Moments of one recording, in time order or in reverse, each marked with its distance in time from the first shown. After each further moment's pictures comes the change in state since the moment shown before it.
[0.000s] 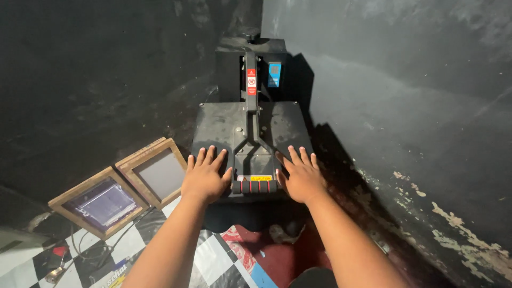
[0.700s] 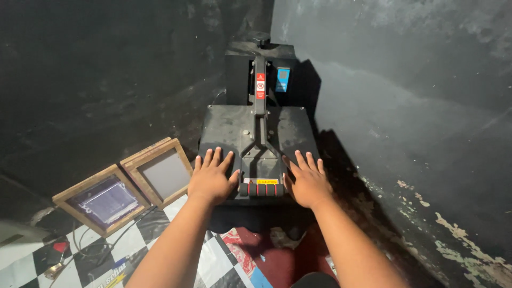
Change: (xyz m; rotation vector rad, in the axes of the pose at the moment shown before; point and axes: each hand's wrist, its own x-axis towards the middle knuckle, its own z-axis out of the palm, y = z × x) left_hand 0.000 -0.004 0.004 -0.038 0.001 0.022; right_hand 0.002 0.000 0.004 -0.025 0.017 0.015
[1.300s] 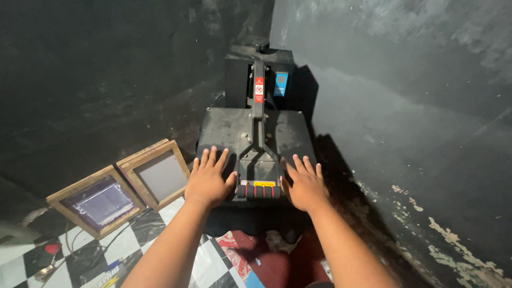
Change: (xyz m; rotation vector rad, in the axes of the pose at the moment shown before) left_hand -0.011 0.000 -0.006 -0.082 0.096 0.014; right_hand 0.004 0.004 0.009 0.007 0.026 0.005
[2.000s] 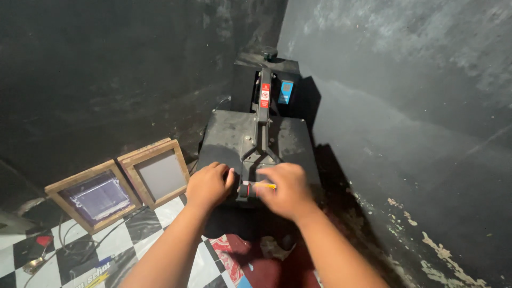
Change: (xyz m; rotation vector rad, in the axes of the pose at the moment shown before) left_hand 0.021 -0.025 0.068 -0.107 0.536 0.059; right_hand -0.006 -0.030 -0.002 0.334 0.866 -0.784
